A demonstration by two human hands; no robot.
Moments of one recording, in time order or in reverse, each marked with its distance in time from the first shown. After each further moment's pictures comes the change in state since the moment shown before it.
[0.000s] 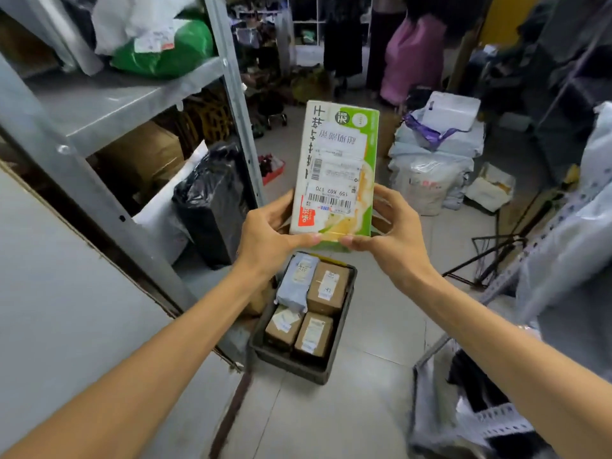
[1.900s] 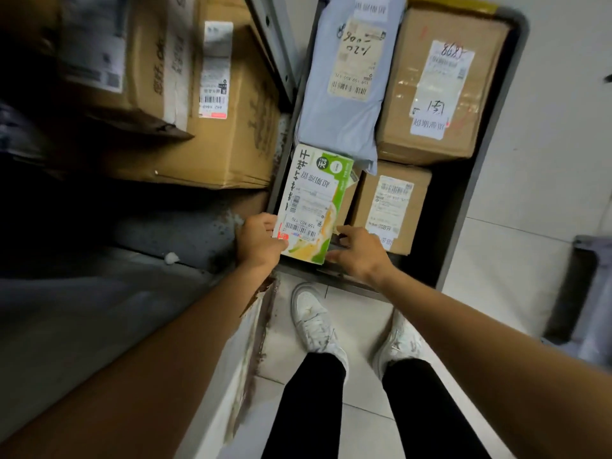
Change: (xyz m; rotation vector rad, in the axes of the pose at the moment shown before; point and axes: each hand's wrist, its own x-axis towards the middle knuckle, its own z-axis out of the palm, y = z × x) left_hand 0.083 -0.777 -0.046 0.518 -0.141 -1.034; right_hand 0.075 0.719 0.309 -0.410 -0.531 1.005
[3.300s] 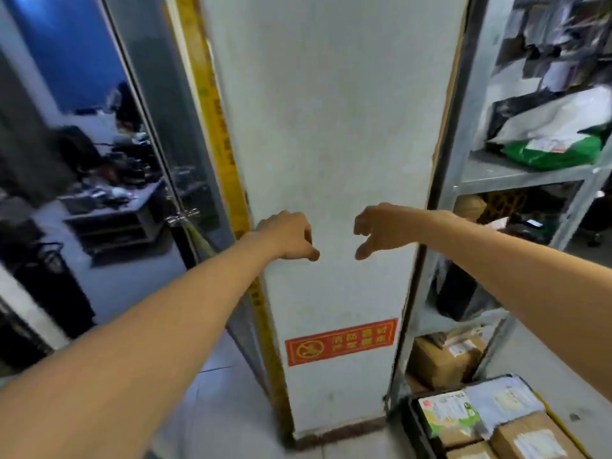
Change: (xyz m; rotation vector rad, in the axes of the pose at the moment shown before) left_hand -0.958 -0.026 -0.369 0.313 0.809 -0.026; right_hand -0.919 -0.301 0.038 -1.514 -0.027 -1.369
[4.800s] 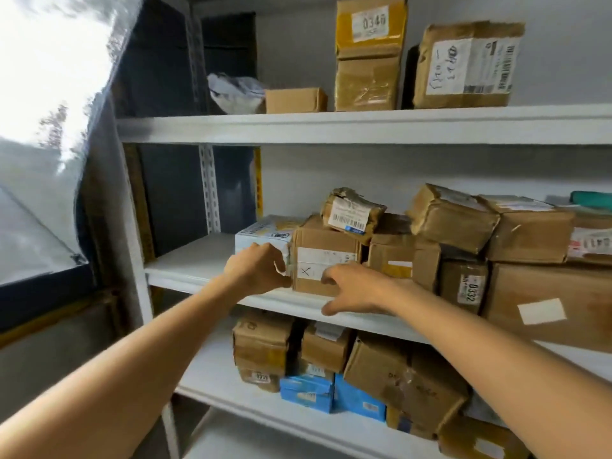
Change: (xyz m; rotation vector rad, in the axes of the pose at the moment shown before) left_hand -0.915 0.074 -0.027 0.233 0.611 -2.113; right_hand -0.528 -0.645 0.088 -0.154 -0.137 -2.139
